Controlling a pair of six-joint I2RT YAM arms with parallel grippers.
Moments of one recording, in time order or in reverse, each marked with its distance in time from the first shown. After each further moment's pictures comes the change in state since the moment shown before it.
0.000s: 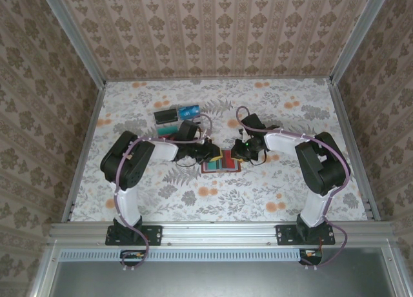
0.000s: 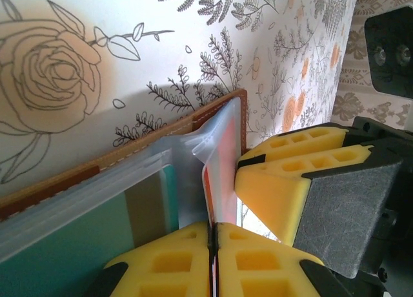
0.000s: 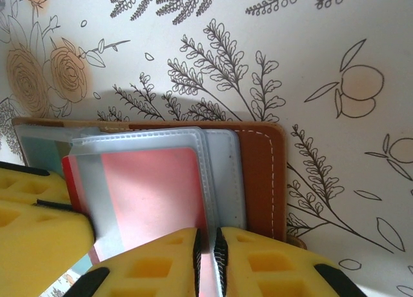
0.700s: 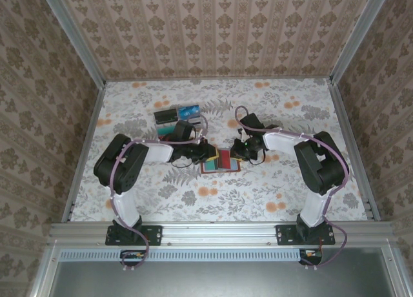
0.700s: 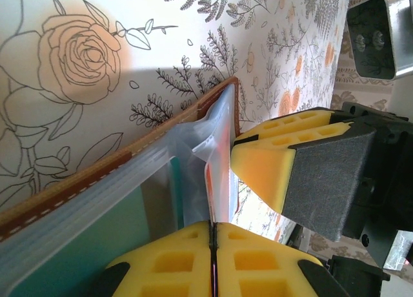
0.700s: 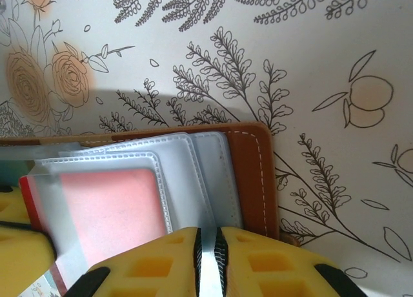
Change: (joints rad) left arm 0.031 -0.065 -0.045 -0.026 0.005 0.039; right arm 0.003 0.005 0.016 -0.006 0.013 -0.005
